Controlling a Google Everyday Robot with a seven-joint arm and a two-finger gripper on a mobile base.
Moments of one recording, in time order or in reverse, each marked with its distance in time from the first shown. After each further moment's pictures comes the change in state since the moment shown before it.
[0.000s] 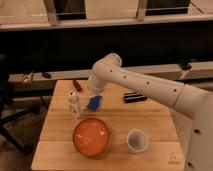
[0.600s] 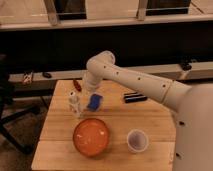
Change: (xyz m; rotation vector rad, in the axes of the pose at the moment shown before) arm -0.012 -0.023 0.018 -0.027 -0.039 -0.035
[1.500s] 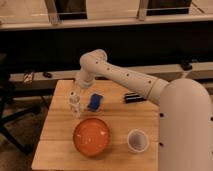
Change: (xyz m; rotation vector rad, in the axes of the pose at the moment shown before) arm -0.015 -0.030 0.030 -0.034 -0.080 -0.068
